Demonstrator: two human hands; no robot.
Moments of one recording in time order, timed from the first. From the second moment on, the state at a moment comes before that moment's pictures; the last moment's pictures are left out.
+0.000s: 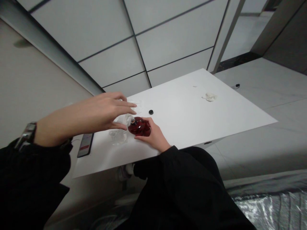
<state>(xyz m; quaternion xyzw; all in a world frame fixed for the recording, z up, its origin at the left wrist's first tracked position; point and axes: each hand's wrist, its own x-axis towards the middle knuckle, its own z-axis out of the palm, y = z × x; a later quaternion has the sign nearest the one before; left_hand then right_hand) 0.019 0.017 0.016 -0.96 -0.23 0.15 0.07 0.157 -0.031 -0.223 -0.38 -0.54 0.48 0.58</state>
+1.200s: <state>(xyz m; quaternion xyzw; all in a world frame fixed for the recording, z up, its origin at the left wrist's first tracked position) 0.043 0.016 0.023 -0.95 -0.26 0.19 0.05 0.158 -0.030 -0.228 -0.39 -0.55 0.46 0.58</state>
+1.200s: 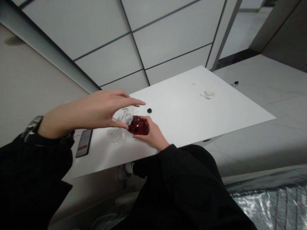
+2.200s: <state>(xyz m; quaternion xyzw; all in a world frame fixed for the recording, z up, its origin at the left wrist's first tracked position) 0.044 0.022 0.012 -0.97 -0.20 0.14 0.02 0.159 -0.031 -0.223 -0.41 -0.56 0.45 0.56</state>
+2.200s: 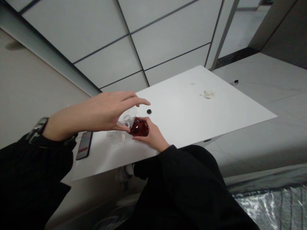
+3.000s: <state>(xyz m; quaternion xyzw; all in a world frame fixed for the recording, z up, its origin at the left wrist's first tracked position) 0.006 0.035 0.001 -0.97 -0.22 0.02 -0.10 0.160 -0.029 -0.220 -0.40 -0.56 0.45 0.57</state>
